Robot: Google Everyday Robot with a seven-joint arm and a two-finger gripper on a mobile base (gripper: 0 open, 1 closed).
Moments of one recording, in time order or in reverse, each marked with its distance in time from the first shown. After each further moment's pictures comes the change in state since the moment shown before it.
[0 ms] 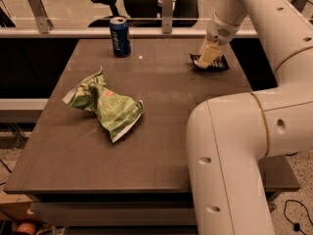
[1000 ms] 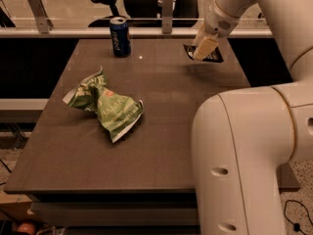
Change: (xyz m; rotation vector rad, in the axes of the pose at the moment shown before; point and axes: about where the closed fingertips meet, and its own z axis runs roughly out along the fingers) arm -0.032 0.014 -0.031 0.044 -0.096 -0.129
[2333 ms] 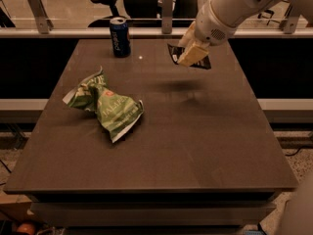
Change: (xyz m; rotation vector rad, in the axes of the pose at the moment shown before) arm -0.070 0.087 -0.032 0.113 -0.133 -0.068
